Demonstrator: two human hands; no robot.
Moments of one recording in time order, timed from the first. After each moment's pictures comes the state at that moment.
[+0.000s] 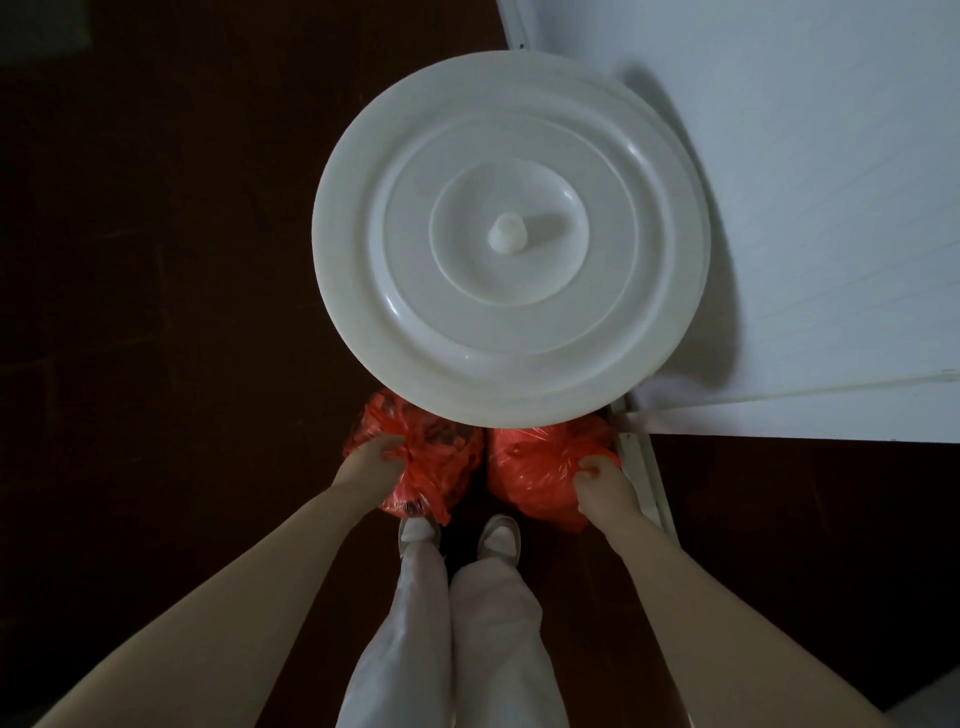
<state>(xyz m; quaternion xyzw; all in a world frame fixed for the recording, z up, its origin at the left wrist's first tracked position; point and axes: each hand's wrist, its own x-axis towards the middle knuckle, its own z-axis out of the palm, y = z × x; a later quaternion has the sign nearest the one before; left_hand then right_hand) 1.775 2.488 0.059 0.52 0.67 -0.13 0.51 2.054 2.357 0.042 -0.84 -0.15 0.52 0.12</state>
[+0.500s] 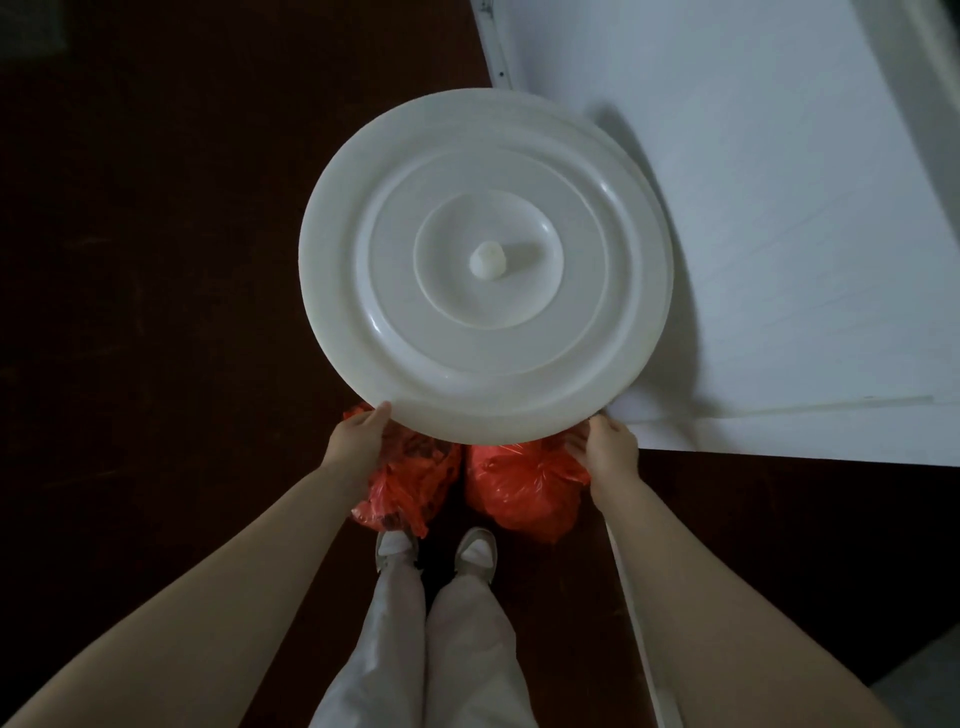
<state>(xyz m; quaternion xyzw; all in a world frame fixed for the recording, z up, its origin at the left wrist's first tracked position) 1.812 2.519 0.079 0.24 0.72 0.15 0.63 2.078 2.423 0.097 -0.78 0.08 0.44 0.43</state>
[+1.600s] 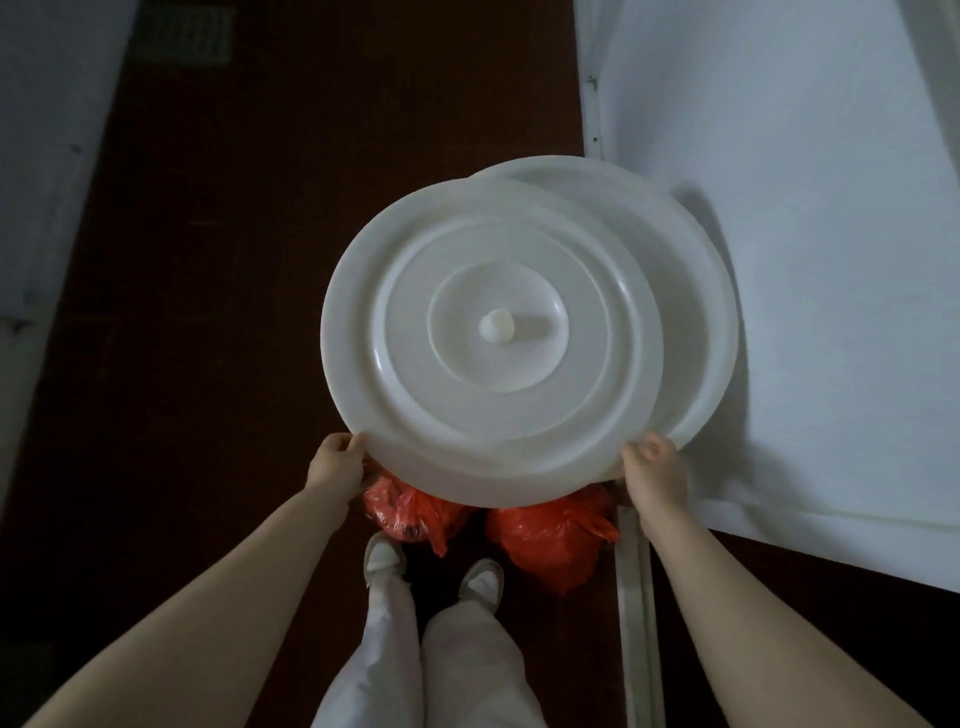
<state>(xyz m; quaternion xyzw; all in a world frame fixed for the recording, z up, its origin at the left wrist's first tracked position) 1.738 2.507 0.102 0.18 0.79 0.22 0.55 2.093 2.452 0.123 -0.86 -0.19 0.40 0.26</state>
